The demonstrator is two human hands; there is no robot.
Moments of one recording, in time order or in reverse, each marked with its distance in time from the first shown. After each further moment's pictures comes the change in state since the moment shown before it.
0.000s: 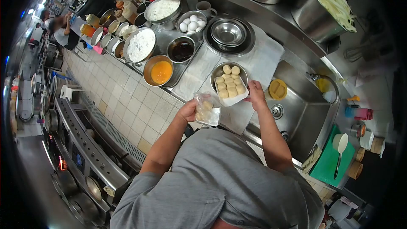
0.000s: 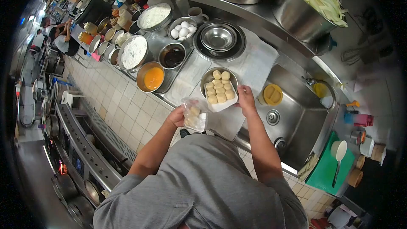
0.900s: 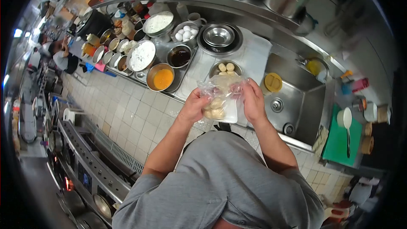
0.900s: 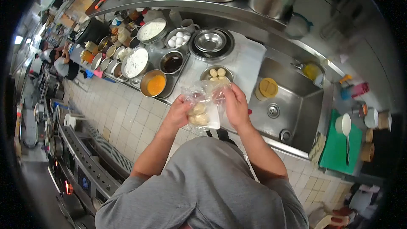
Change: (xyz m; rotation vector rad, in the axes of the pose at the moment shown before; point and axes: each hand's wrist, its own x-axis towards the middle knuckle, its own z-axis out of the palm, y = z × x) left_hand -0.049 0.031 0.139 0.348 -0.107 0.294; right_hand -0.208 -0.057 0.028 0.284 -0.321 -0.625
